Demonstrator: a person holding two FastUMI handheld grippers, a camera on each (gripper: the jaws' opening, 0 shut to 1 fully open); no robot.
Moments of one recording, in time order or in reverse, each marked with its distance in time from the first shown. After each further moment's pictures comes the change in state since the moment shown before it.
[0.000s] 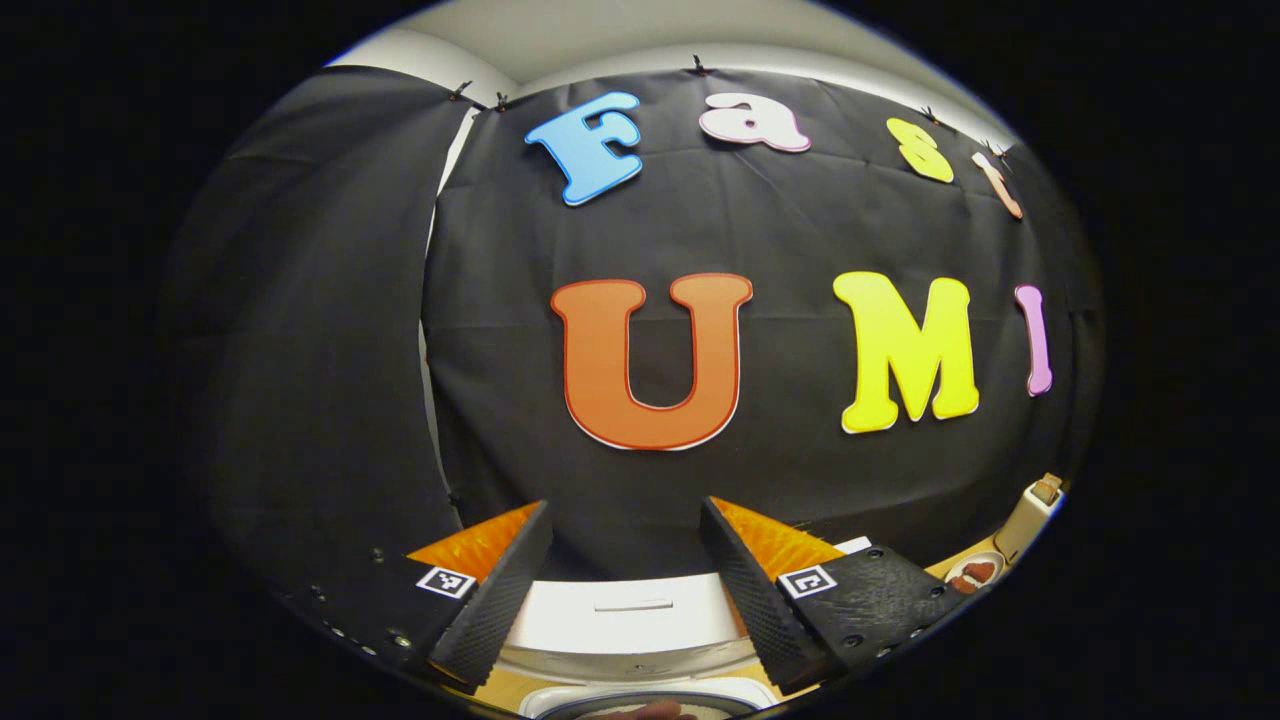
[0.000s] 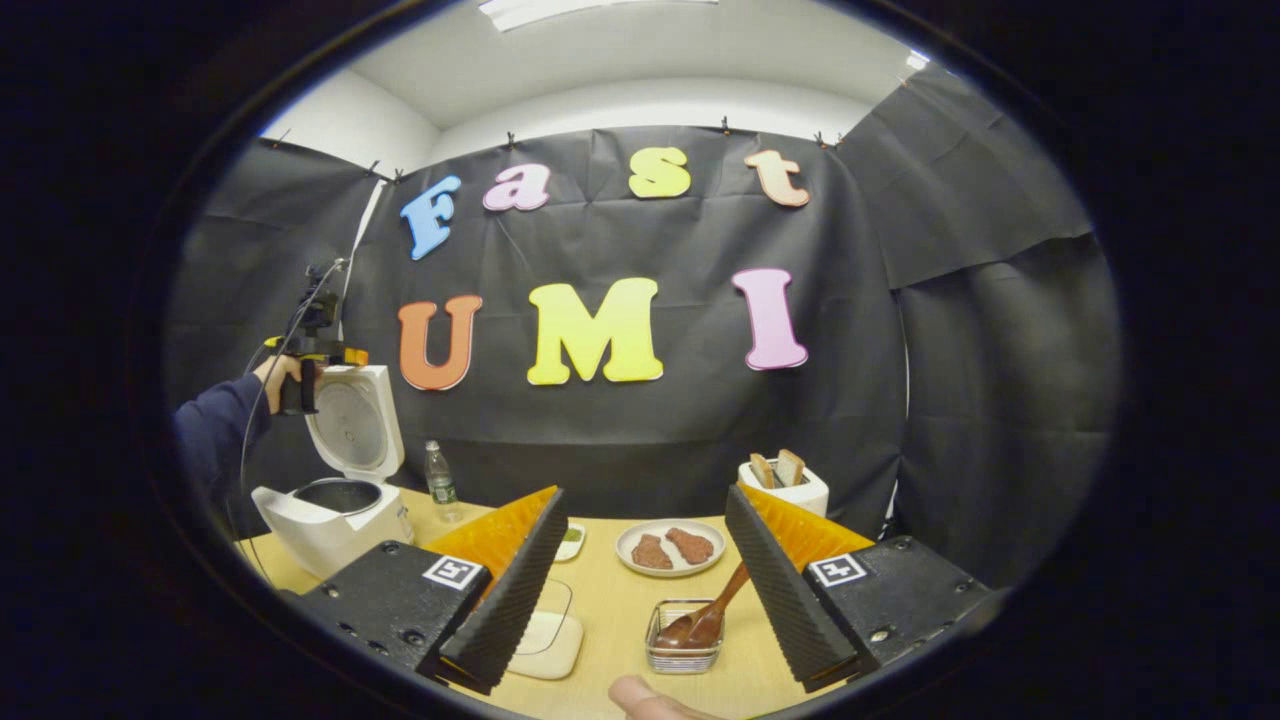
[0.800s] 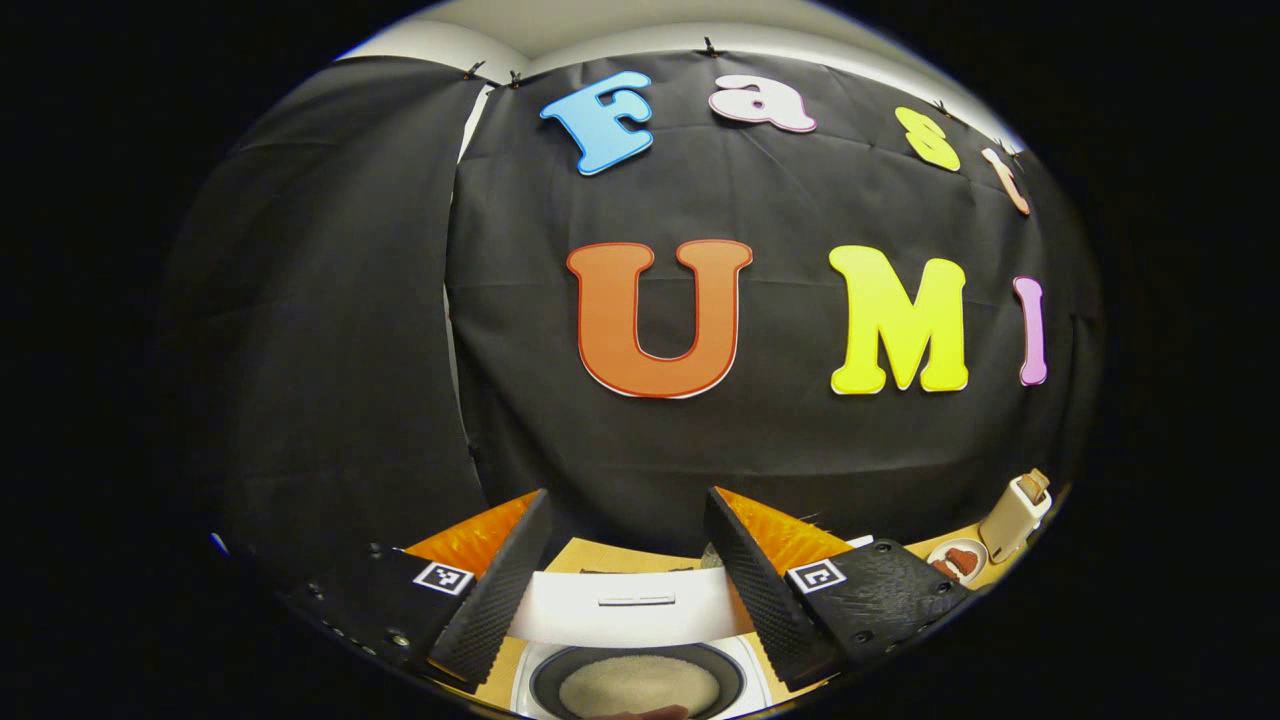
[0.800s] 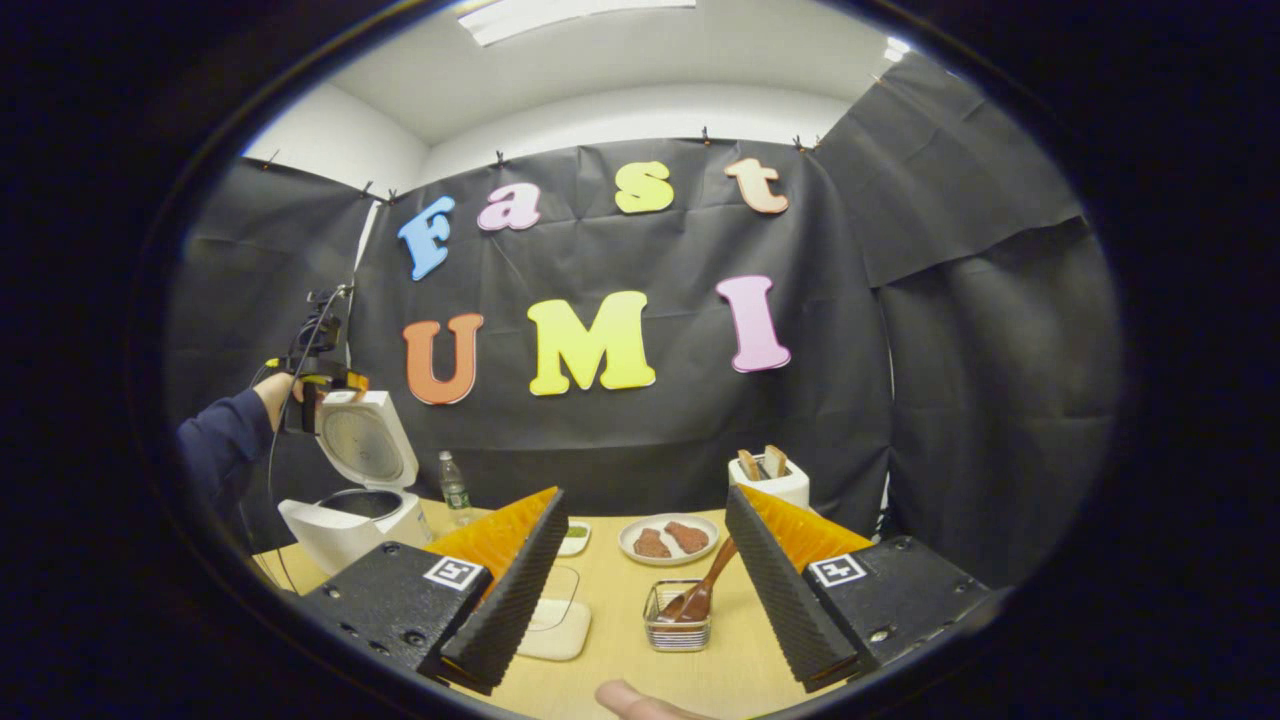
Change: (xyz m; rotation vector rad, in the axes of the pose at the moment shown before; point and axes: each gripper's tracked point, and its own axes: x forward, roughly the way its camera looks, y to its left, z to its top) left arm -0.071 -0.006 -0.027 -0.033 0.130 0.028; right arm -0.067 -0.015 0.014 0.044 -0.019 -0.007
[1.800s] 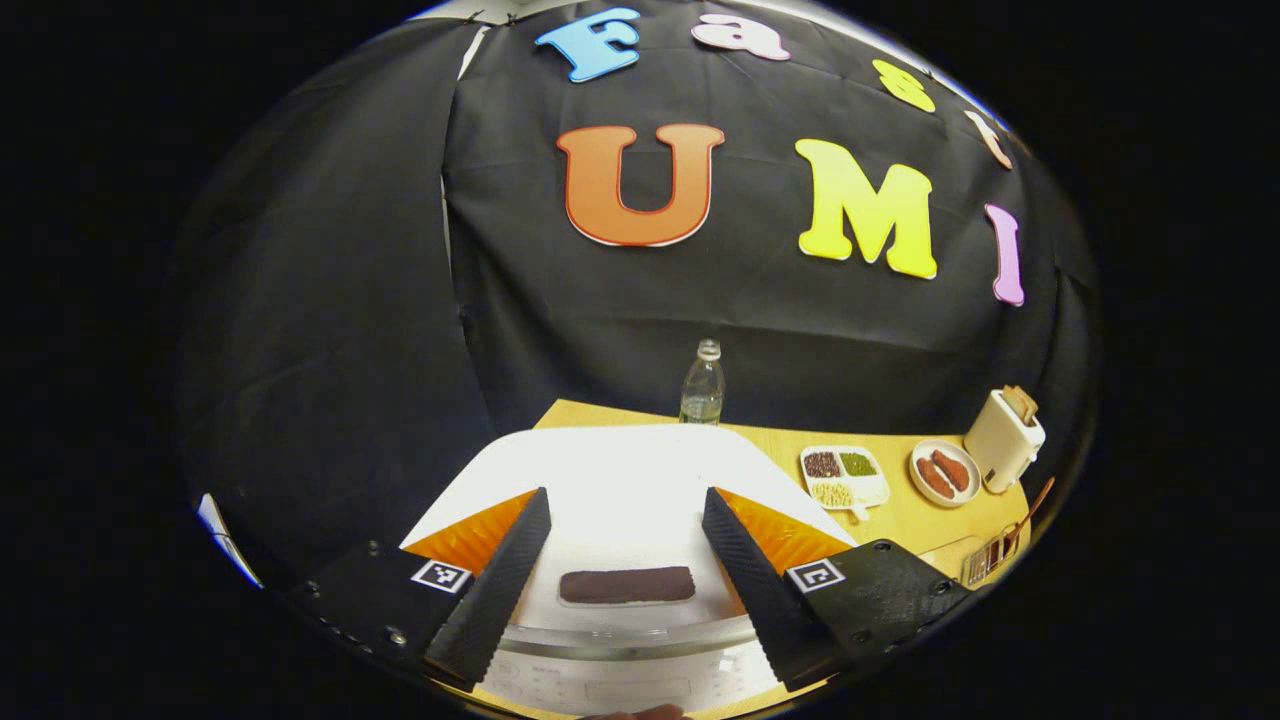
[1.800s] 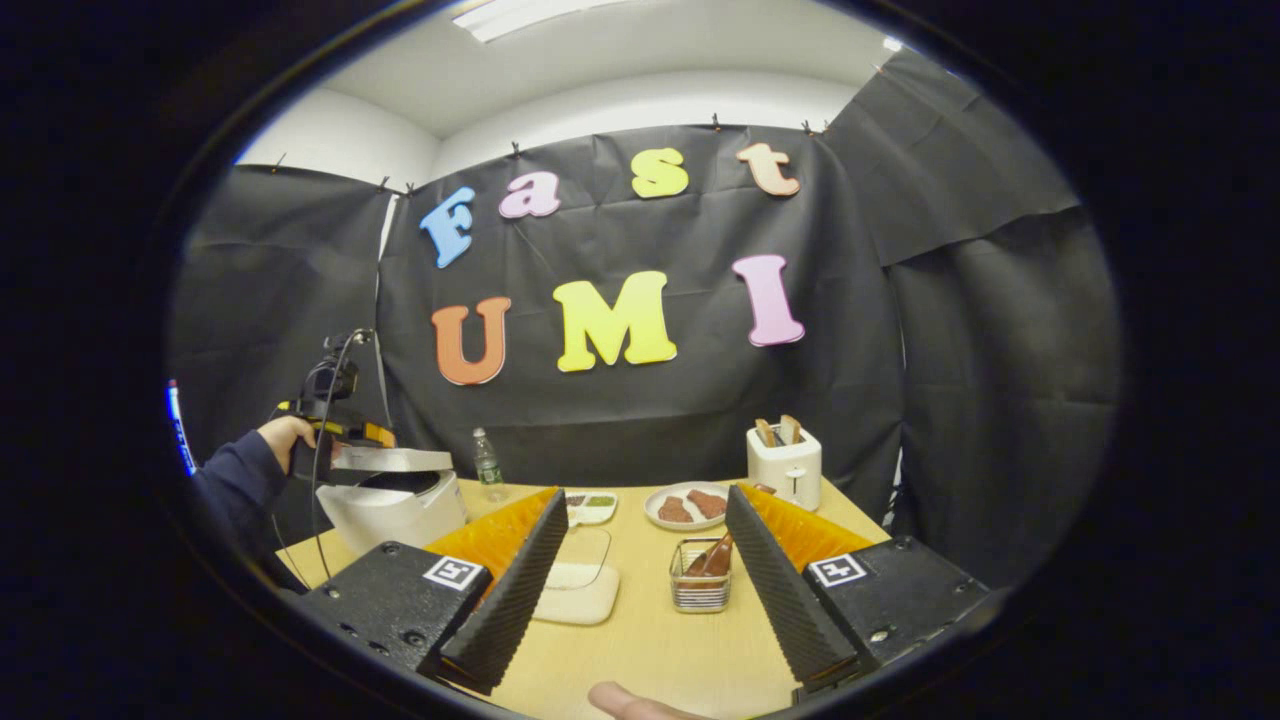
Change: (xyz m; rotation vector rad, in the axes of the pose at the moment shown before) left arm -0.088 -0.011 -0.164 0.014 0.325 -0.049; right arm -0.056 0.020 -0.028 0.020 0.082 0.078
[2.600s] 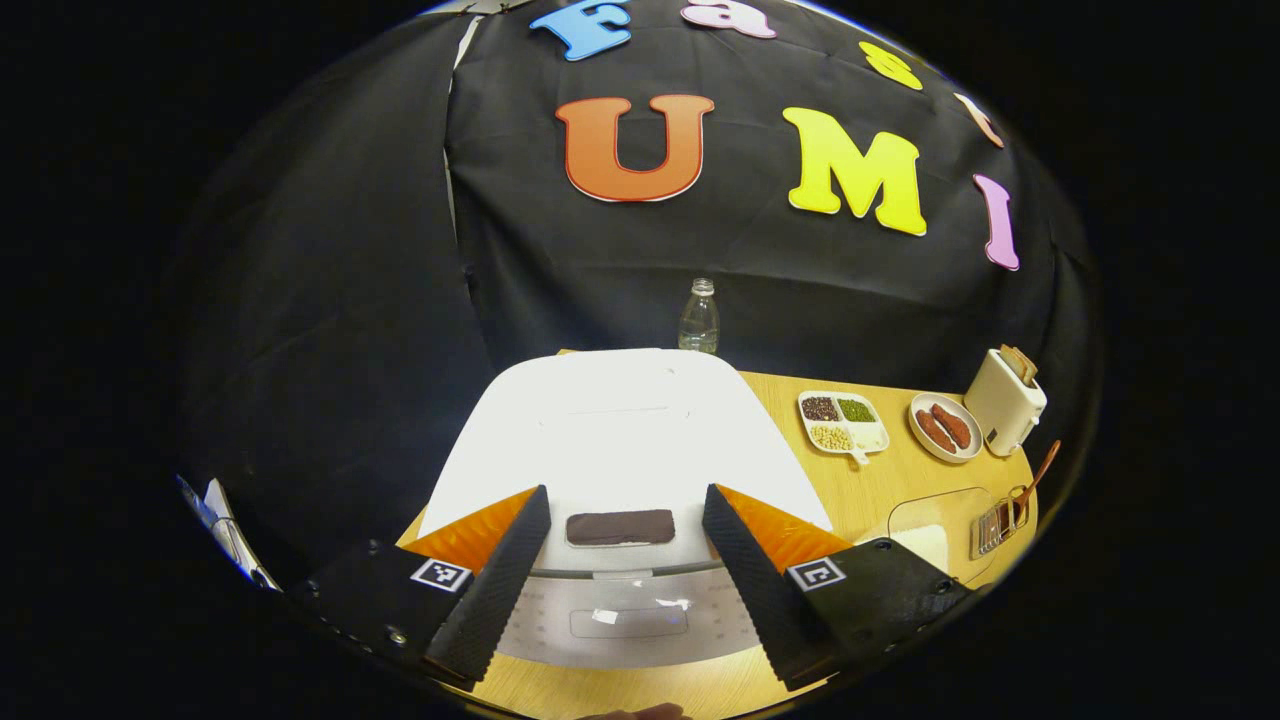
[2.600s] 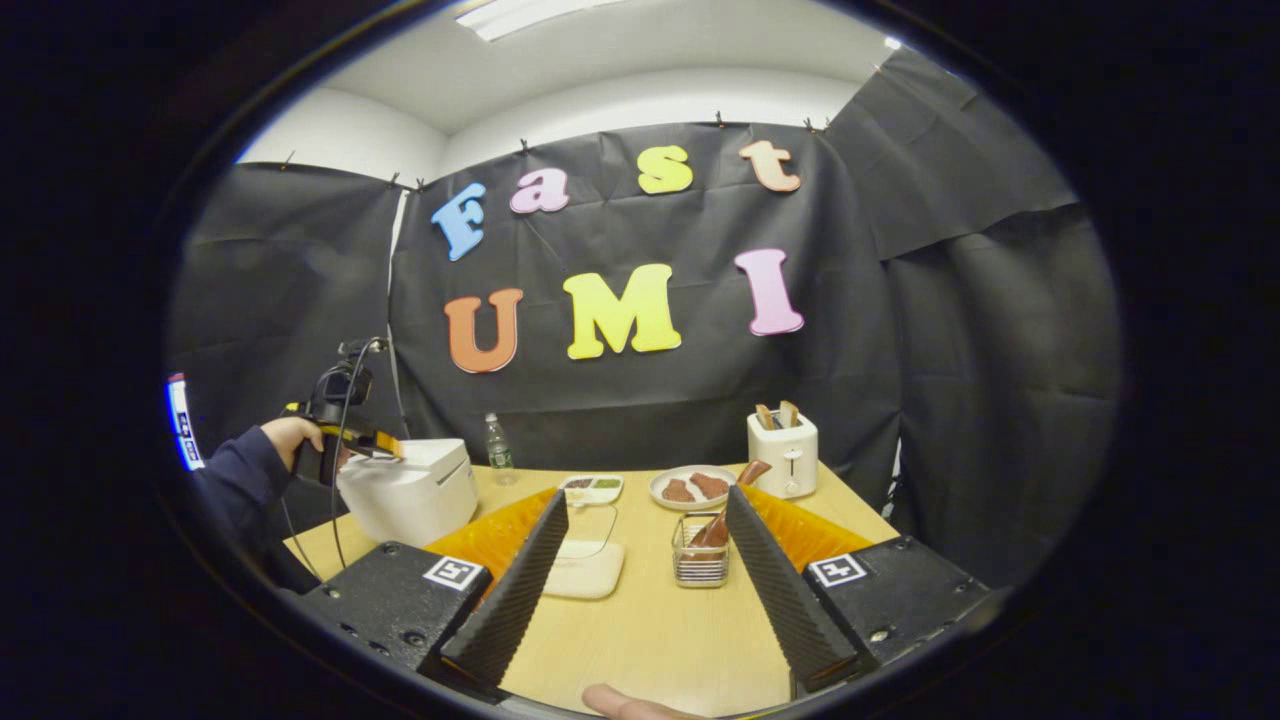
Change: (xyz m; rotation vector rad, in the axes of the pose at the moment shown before) left arm -0.025 -0.007 -0.048 0.008 0.061 0.009; right arm -0.038 -0.001 -0.019 -0.005 0.020 0.011
